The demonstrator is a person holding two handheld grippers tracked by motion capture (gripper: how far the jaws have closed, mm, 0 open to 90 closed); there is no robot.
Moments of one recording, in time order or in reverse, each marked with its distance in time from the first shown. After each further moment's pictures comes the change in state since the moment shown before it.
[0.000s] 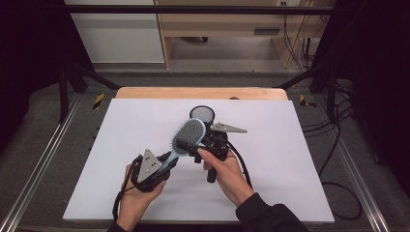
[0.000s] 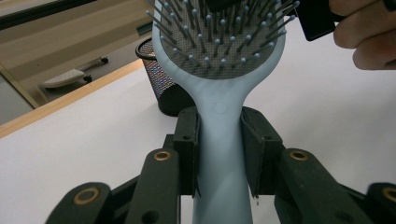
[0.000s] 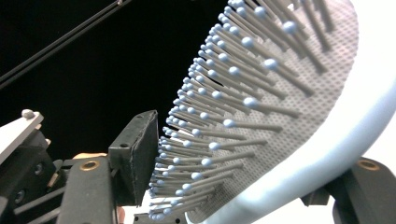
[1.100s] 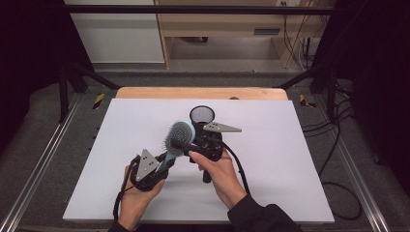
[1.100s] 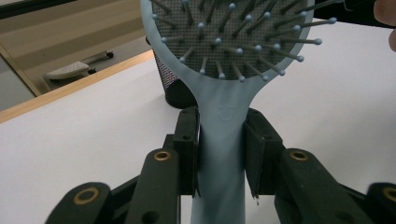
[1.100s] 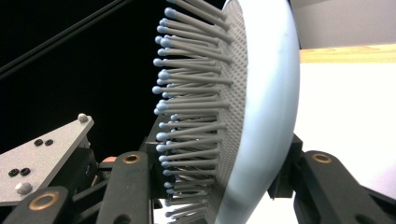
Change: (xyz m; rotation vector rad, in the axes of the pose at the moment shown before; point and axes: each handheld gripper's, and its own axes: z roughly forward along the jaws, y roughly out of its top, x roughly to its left) left arm 0.006 -0.012 0.004 0.005 0.021 -0.058; right arm 0.019 0.005 0.008 0.010 0.016 -0.051
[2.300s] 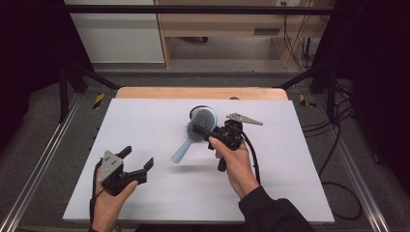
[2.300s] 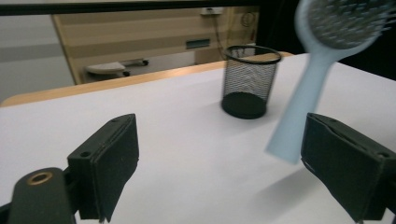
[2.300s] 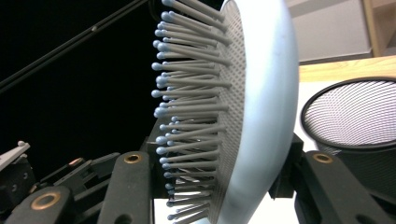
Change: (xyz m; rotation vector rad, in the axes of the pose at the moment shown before) left arm 0.052 -0.028 -0.047 -0.119 0.144 -0.215; right arm -0.044 0.021 -0.033 -0.095 -0.132 0.068
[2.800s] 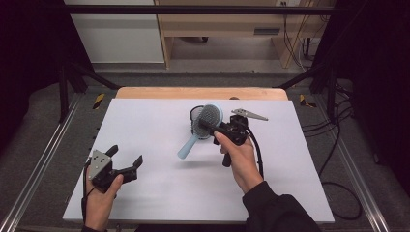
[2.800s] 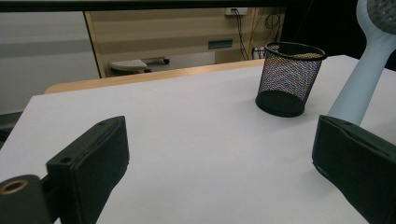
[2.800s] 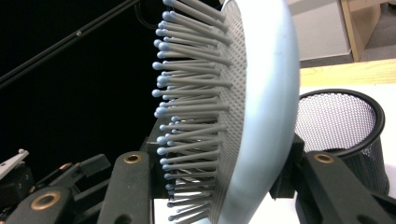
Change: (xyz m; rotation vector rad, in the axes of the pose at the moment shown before) left arm 0.025 -0.010 -0.001 0.000 0.066 -0.022; right arm -0.010 0.012 -0.005 0.003 -0.040 0.005
